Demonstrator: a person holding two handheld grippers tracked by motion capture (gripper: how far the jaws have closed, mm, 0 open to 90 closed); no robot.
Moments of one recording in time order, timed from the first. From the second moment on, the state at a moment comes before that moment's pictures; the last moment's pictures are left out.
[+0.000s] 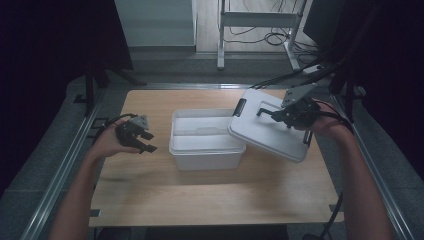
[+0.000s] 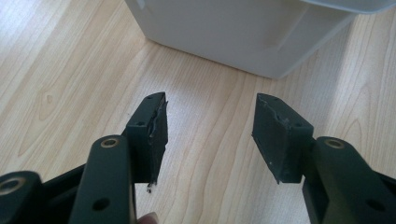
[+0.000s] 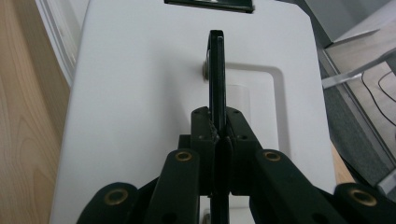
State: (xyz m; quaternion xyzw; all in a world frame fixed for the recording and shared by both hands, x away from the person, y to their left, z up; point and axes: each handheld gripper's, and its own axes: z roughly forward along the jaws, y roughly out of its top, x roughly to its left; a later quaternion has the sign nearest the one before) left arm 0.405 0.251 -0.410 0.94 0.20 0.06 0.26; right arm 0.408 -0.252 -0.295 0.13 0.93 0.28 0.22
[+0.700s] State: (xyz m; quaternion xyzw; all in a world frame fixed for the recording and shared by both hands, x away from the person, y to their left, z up) left arm 0.404 0.250 -0.416 0.94 0.20 0.06 0.26; right arm 0.426 -0.185 -0.298 0.08 0.93 0.29 0.19
